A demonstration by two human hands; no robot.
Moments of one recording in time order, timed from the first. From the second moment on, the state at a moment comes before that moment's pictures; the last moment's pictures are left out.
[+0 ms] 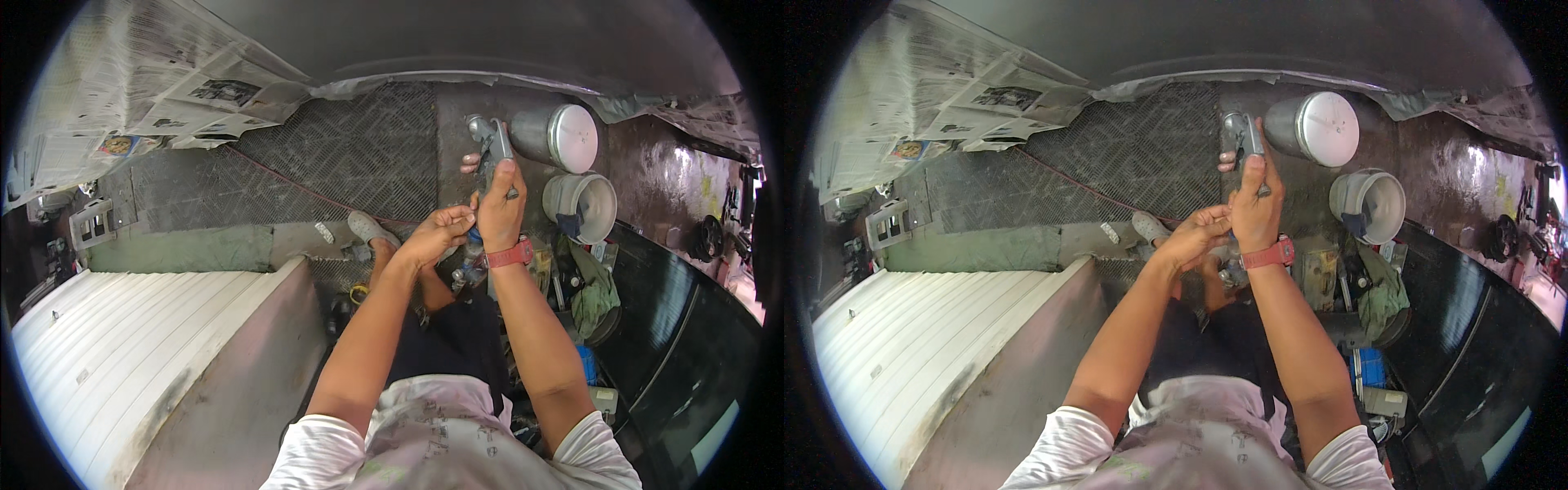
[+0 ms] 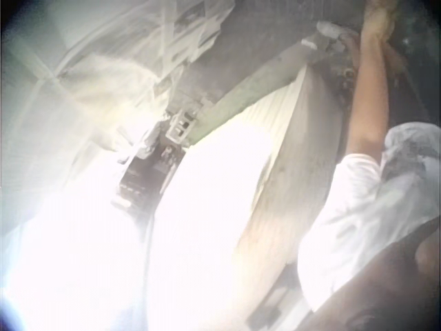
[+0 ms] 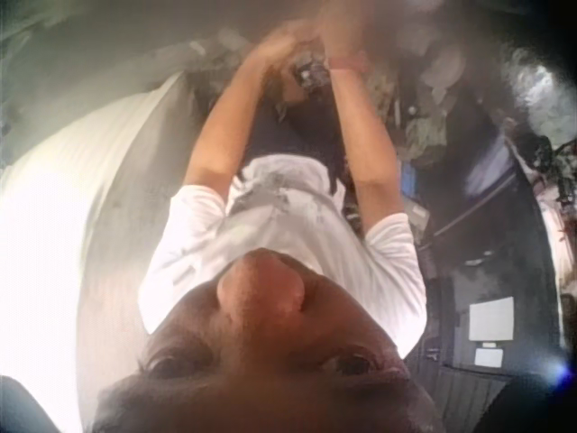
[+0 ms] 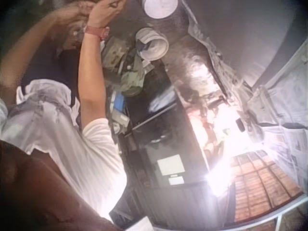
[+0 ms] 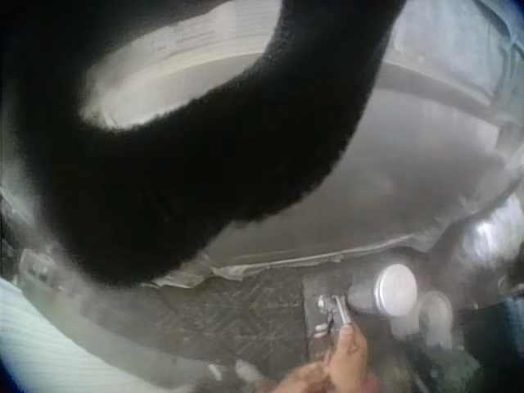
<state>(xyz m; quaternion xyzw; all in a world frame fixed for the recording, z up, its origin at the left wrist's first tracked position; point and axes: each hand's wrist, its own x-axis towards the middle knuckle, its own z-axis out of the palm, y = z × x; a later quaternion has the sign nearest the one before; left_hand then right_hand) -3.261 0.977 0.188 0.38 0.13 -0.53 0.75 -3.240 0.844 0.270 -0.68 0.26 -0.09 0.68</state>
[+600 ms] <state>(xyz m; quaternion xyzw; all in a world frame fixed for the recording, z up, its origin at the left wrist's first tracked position) -3.248 0.983 0.169 0.42 0.16 -0.38 0.81 -3.180 0.859 0.242 -0.72 0.19 -0.02 0.66</state>
